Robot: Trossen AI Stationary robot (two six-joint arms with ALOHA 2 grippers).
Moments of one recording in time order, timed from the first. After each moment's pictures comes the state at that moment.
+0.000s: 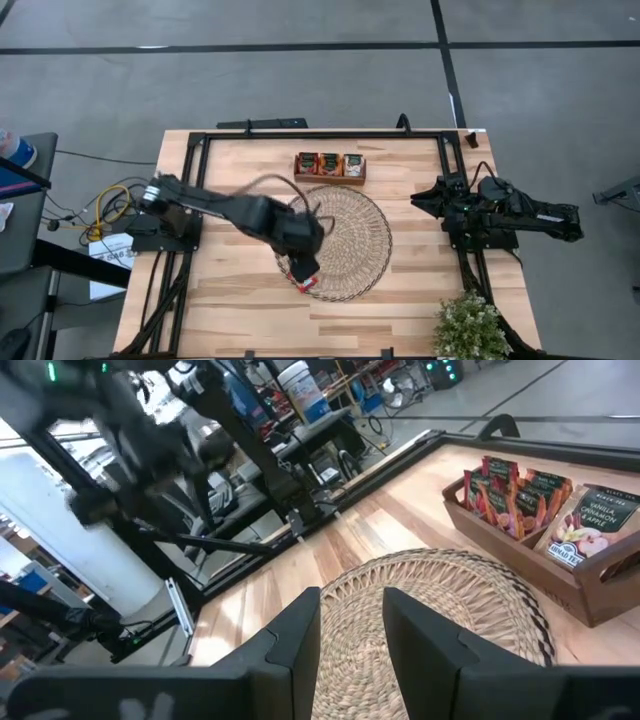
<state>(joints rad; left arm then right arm) -0.27 1.83 1.89 -1.26 -0.04 -0.86 -0.09 0.01 0.26 -0.35 0.00 0.52</state>
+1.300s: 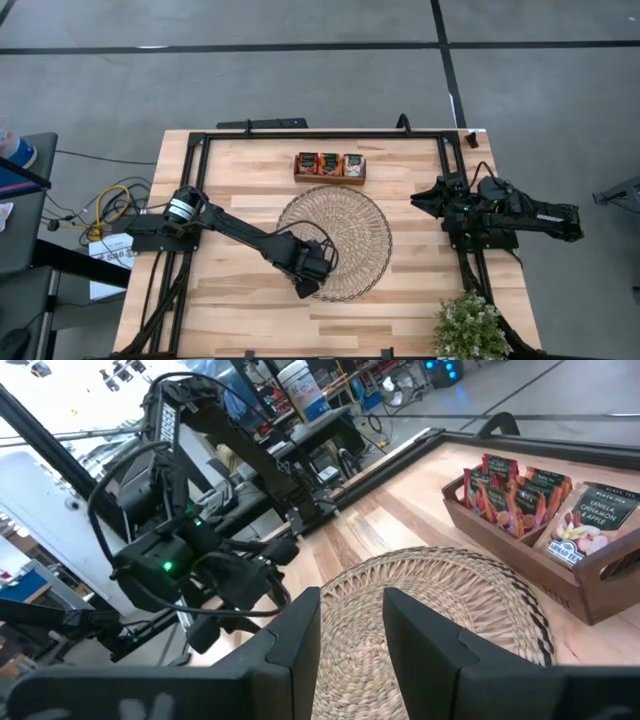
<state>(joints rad) -0.33 2.04 1.51 -0.92 -0.13 -0.82 -0.09 0.01 0.26 -0.36 0.00 0.52</state>
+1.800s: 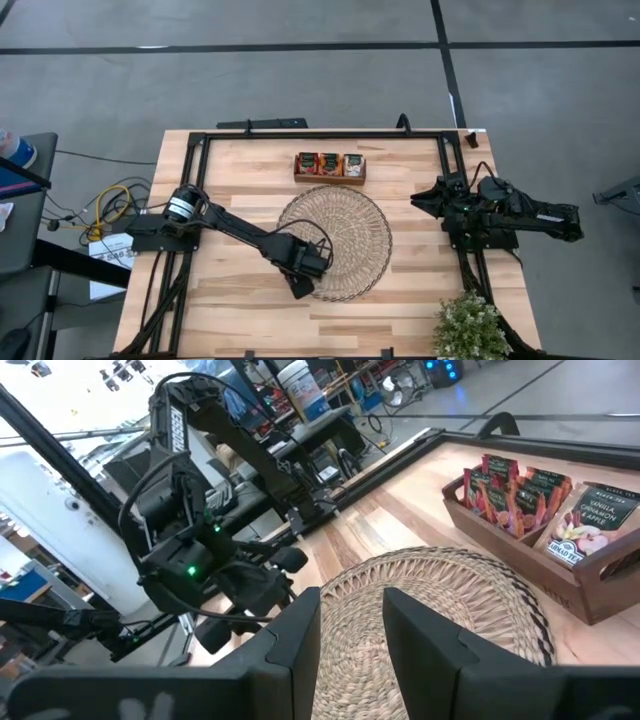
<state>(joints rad) -0.31 2.04 1.41 -0.85 -0.02 -0.82 -0.09 0.01 0.26 -0.36 0.00 0.52</state>
